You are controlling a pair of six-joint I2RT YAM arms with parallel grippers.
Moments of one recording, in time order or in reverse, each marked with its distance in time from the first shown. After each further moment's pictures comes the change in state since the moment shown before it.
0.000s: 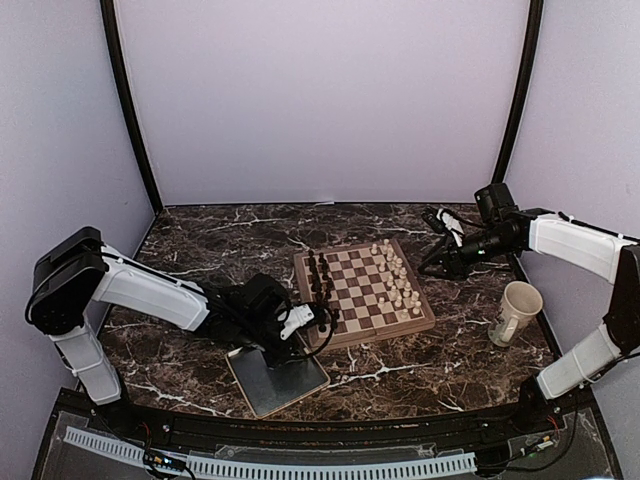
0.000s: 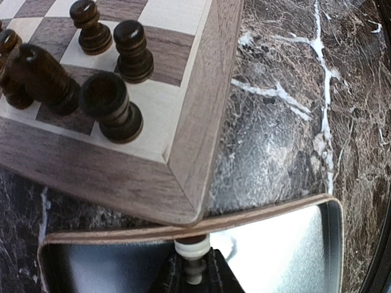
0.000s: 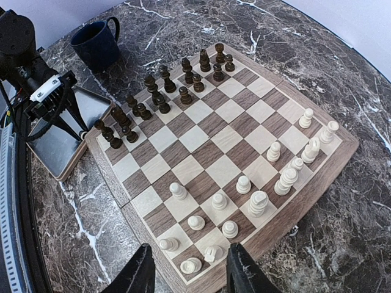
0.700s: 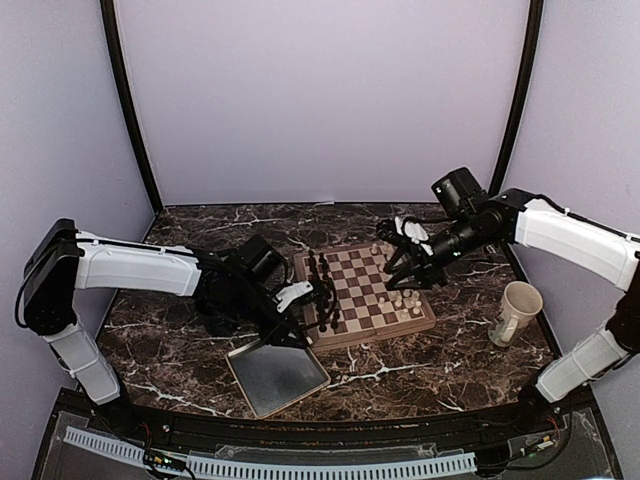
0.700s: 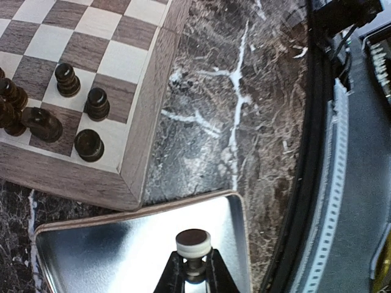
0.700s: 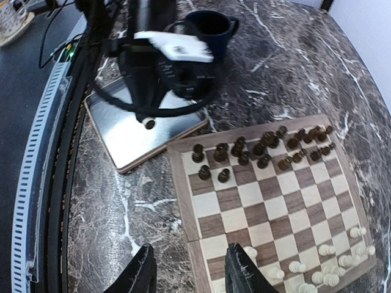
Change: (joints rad) left arm 0.075 -0.041 0.219 -0.356 0.261 -0.002; right arm 0.302 0.000 0.187 -0.197 0.049 -0.192
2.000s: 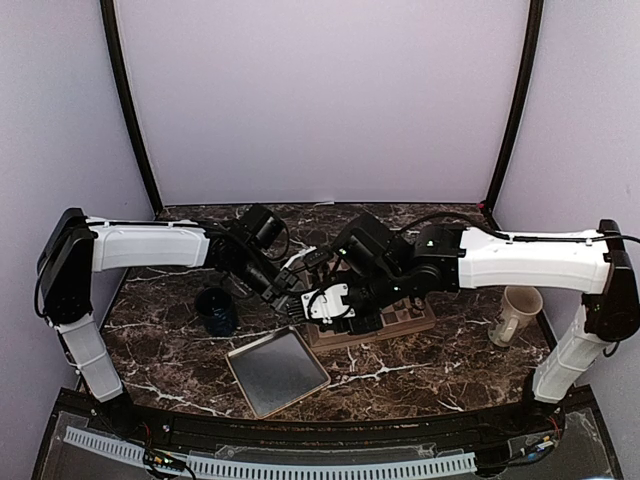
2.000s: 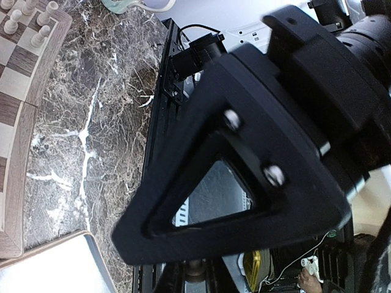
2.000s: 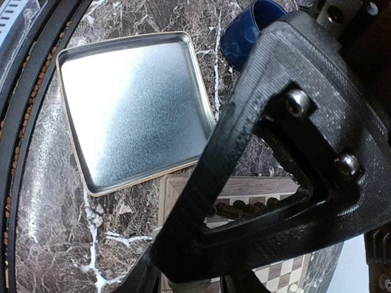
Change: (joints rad) left arm 0.123 0.093 0.212 -0.060 0.707 -0.202; right arm 0.591 0.202 0.143 0.098 0.658 -0.049
